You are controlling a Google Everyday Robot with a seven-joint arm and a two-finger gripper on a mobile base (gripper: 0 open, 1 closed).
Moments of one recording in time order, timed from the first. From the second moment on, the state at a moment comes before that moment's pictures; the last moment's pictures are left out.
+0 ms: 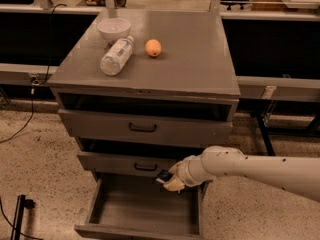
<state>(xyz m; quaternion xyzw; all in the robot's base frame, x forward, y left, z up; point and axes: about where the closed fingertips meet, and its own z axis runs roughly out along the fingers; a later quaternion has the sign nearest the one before) 0.529 -0.049 0.491 -0.53 0.79 0.16 0.27</state>
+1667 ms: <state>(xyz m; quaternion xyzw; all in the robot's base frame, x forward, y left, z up) 0.562 -0.059 0.364 -0.51 0.73 0.22 0.40</state>
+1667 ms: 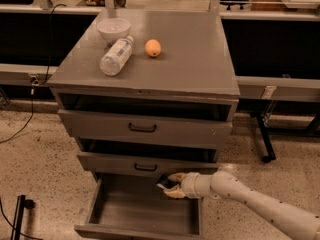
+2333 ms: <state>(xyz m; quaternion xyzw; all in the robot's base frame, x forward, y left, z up) 0.565 -0.042 0.269 -0.53 0.69 0.26 0.41</state>
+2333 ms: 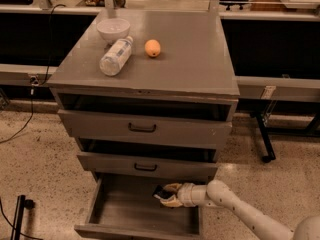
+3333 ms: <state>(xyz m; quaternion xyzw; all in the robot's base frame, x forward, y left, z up) 0.548 -0.032 0.250 -0.54 0.68 0.28 0.41</state>
